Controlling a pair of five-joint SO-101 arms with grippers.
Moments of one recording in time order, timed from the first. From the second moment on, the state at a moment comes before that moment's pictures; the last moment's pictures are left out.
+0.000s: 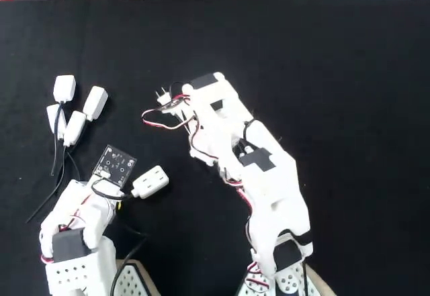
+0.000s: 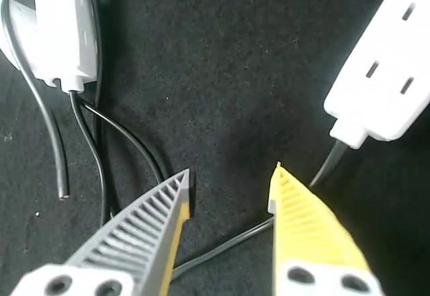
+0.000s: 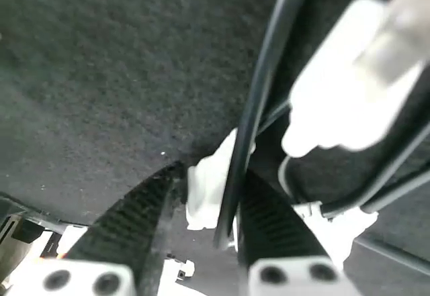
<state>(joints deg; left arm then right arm) -18.1 -104.3 93.4 76.3 -42.2 -25.7 39.3 -12.2 97.4 25.3</state>
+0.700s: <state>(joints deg) -18.1 -104.3 93.4 76.3 -42.2 -25.9 37.9 -15.0 96.2 19.6</state>
